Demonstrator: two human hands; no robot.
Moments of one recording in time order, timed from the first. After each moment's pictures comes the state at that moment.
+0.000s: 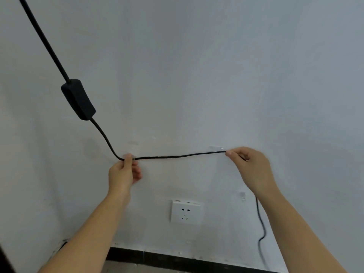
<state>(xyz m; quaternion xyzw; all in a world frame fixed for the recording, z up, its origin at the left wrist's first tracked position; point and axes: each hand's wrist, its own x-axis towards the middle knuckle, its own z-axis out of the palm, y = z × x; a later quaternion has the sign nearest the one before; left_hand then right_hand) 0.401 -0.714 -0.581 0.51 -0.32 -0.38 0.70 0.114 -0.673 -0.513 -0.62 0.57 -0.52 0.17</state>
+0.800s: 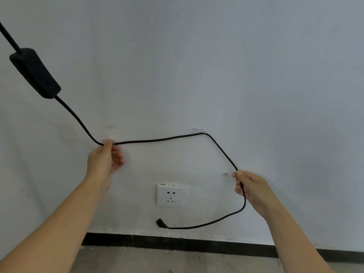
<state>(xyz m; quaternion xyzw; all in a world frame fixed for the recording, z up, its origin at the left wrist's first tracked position) 0.403 -0.713 -0.576 0.51 -0.30 -0.42 0.69 0.039 -0.656 -0.610 -0.43 0.58 -0.52 0.46</state>
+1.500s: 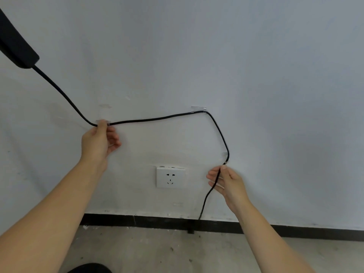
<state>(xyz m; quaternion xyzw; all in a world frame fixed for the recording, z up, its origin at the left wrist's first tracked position) 0.407 -0.718 -0.585 0.51 -0.32 -0.41 0.69 0.091 -0.662 -0.677 -0.34 0.52 -0.58 0.52</state>
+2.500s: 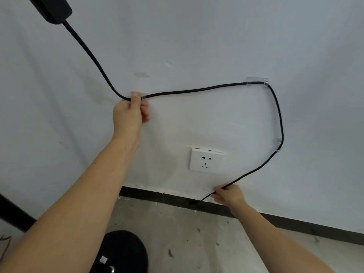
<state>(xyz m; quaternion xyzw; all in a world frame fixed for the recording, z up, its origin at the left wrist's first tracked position) 0.410 -0.716 -0.587 0.52 -0.36 -0.33 0.70 0.157 -0.696 -0.803 -0.31 0.69 -0.36 0.55</state>
